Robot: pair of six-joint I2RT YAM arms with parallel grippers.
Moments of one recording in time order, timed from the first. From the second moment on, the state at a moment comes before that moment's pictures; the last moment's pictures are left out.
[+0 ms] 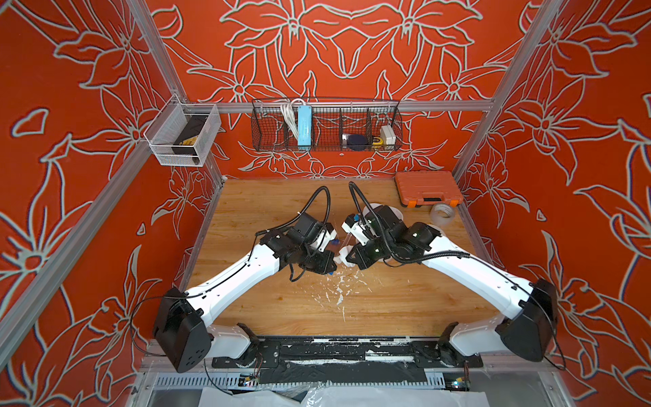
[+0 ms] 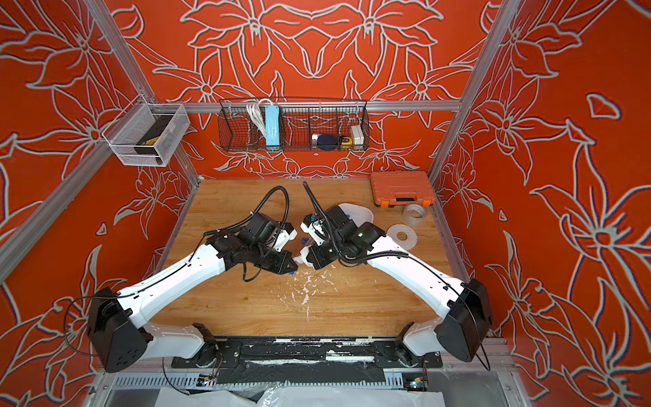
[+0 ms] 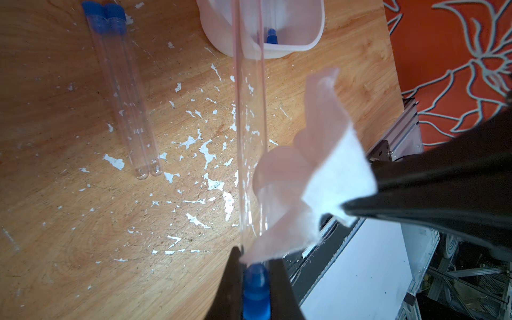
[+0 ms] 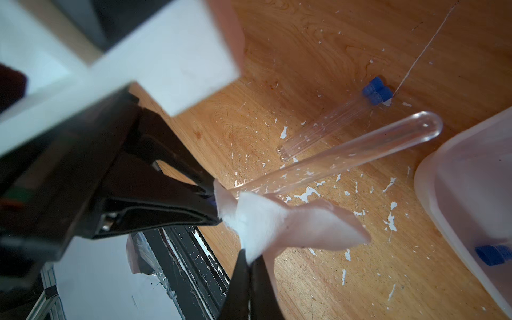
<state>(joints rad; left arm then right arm) -0.63 1.33 1.11 -0.79 0.43 -0.40 0.80 1.42 1.26 -0.79 -0.38 0.22</state>
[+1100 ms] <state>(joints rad) -0.63 1.31 1.11 -0.82 0.41 -0.41 0.66 1.48 1.32 -0.86 -0.44 0.20</state>
